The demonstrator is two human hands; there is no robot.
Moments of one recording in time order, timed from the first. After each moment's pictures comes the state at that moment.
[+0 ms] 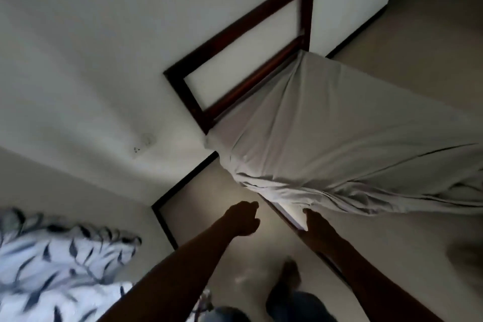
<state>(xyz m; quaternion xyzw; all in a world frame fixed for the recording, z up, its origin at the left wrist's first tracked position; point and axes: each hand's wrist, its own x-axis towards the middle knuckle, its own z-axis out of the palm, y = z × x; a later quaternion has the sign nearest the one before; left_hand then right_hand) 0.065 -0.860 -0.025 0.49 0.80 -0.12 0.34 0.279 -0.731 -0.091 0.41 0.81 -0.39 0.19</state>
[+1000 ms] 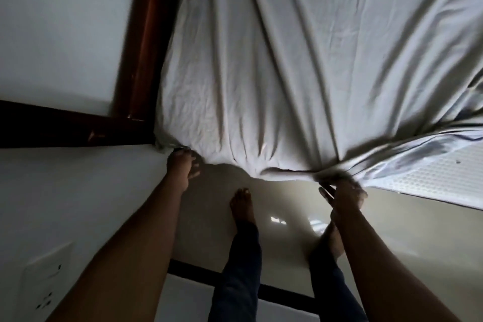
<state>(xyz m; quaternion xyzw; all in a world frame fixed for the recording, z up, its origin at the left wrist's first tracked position) -0.435 -0.672 -0.376 0.02 0.84 0.19 0.50 -0.055 -0.720 -0.394 0.80 -0.09 -0.49 -0.32</state>
